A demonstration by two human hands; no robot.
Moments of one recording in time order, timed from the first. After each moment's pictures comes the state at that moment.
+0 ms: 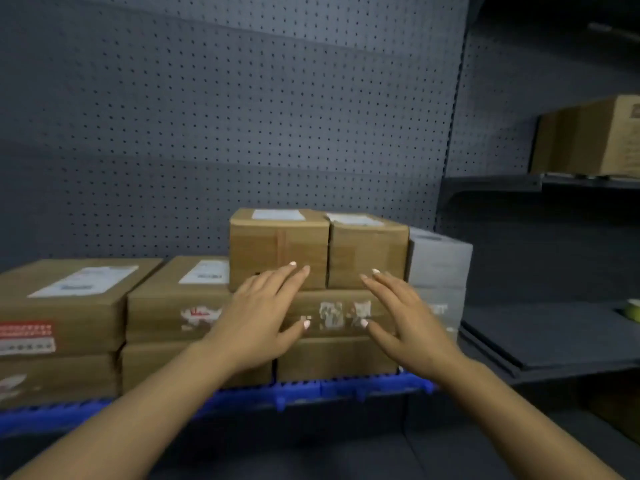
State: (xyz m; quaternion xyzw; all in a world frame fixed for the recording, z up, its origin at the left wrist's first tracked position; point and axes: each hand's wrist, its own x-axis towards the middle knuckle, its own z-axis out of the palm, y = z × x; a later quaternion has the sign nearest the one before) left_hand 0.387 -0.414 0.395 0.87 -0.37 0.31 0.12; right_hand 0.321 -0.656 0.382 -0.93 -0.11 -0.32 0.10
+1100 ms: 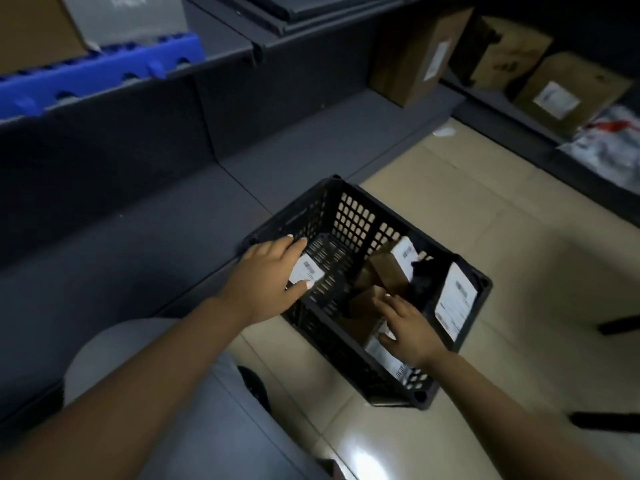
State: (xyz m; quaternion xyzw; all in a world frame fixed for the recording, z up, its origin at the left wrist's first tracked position) left_hand 0.210 -0.657 0.061 0.78 -0.61 -0.12 0.11; right_hand -0.055 -0.806 -0.040 -0.93 0.31 0.11 0.15
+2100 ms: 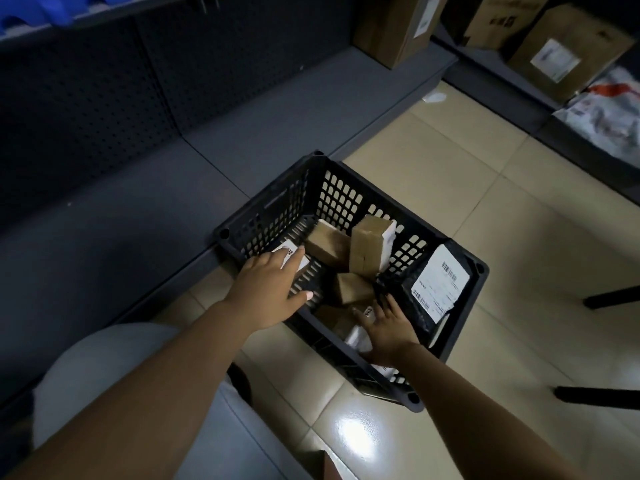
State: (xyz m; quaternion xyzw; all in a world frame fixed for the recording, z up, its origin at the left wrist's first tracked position) left_hand 0.199 -0.702 0.006 0.77 -0.60 -0.19 0.03; right_hand -0.038 -0.817 -0.097 -0.91 0.25 0.32 -0.02
